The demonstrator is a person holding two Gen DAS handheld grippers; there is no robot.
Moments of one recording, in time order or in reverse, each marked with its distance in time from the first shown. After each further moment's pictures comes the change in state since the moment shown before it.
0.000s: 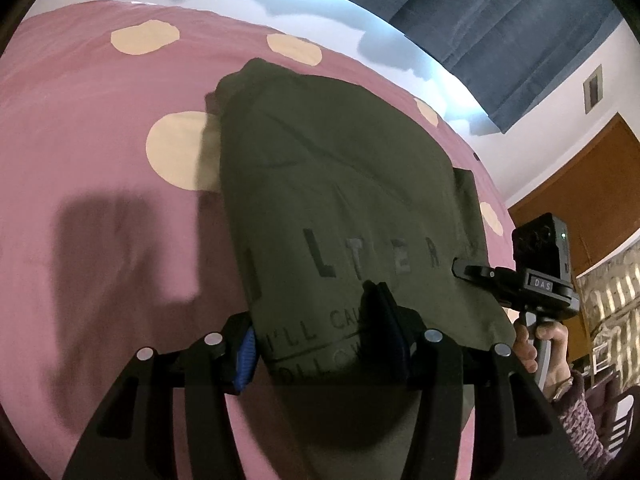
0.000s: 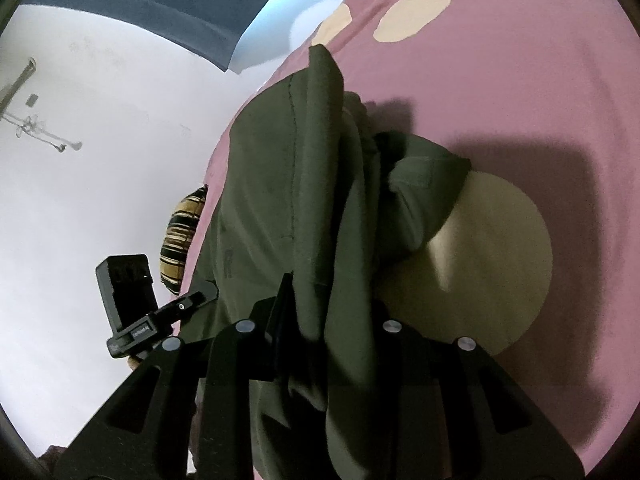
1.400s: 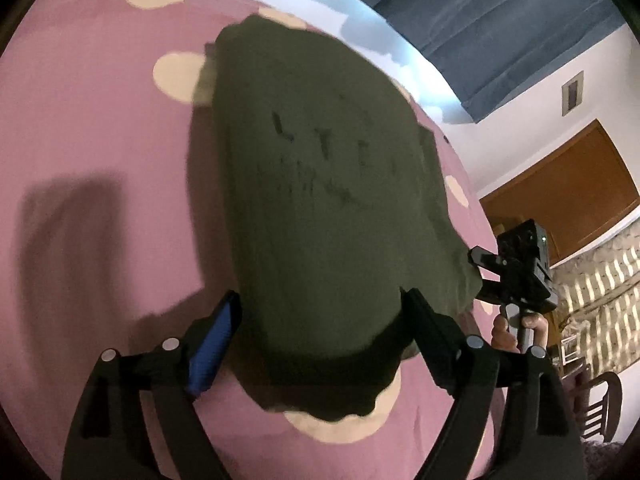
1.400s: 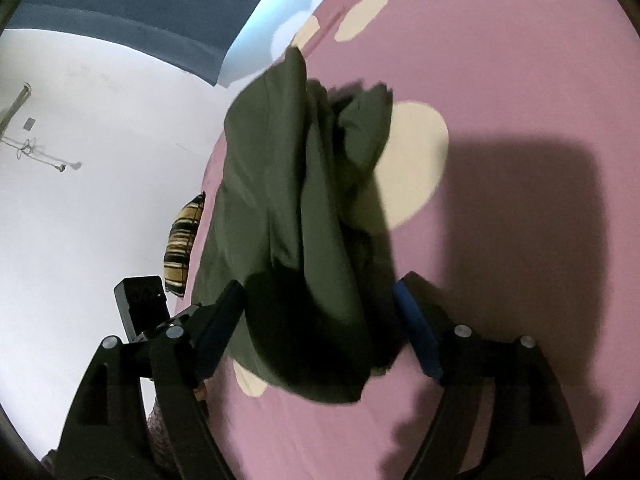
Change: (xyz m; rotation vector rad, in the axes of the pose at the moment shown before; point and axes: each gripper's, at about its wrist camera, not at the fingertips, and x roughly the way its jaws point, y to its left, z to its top) left arm -0.004 0.020 -0.045 -0.041 0.061 -0.125; right arm -0.043 0.003 -0.068 0.076 -0.047 -0.027
